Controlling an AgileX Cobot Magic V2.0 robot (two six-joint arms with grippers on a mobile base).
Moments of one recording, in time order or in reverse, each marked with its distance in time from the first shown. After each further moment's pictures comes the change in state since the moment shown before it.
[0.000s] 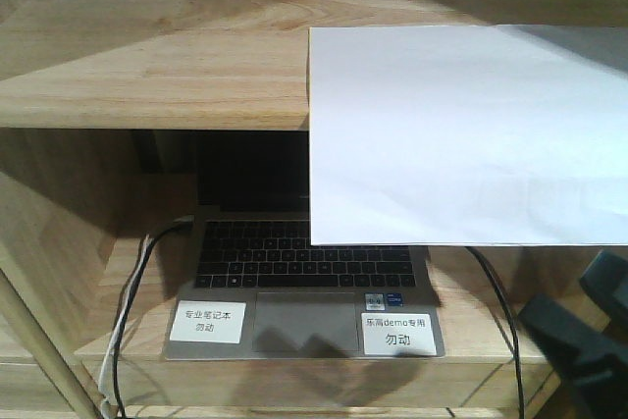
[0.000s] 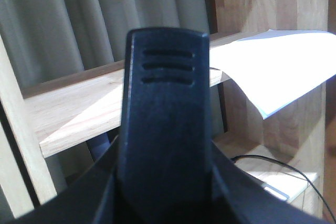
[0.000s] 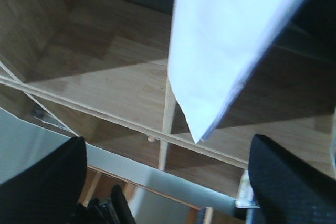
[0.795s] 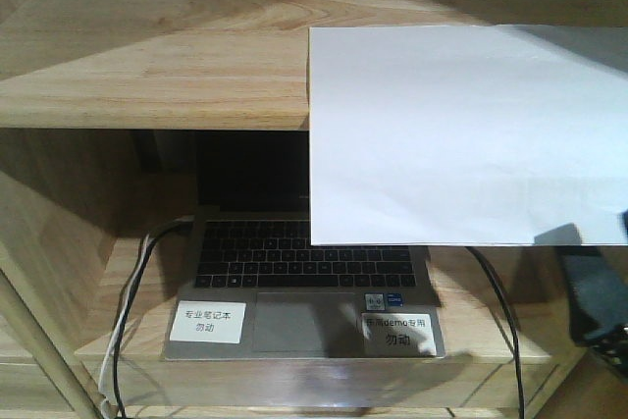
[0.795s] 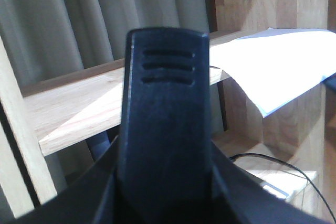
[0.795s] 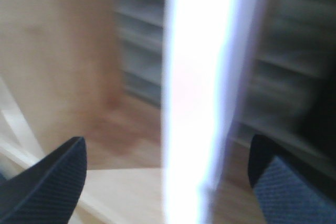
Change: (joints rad) left arm 0.000 0.000 0.000 0.000 0.006 0.000; right arm -0.001 0.429 0.212 0.360 -0.895 -0.316
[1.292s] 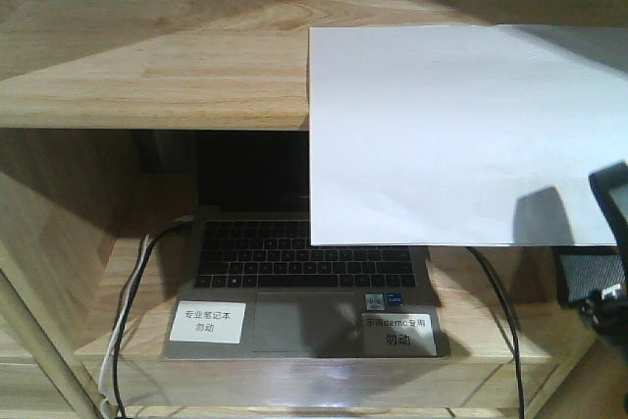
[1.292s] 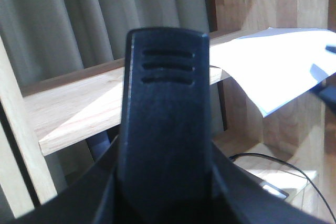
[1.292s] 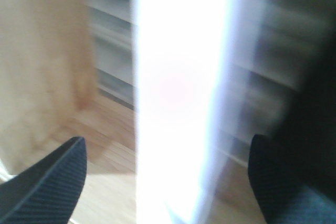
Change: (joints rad) left arm 0.000 0.000 0.000 0.000 0.000 0.000; right arm 0.000 0.095 -0.099 0.030 -0.007 -0.102
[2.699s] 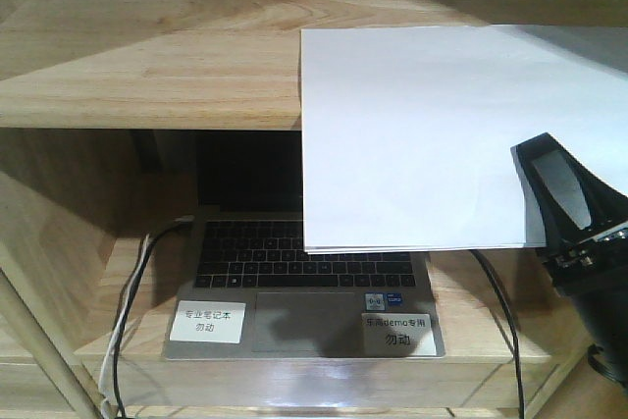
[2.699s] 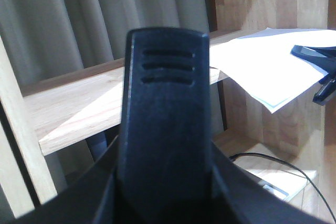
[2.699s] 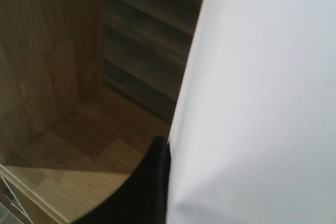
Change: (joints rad) left arm 0.000 0.000 0.000 0.000 0.001 0.000; right arm 0.000 0.127 -0.127 -0.036 -0.001 -0.031
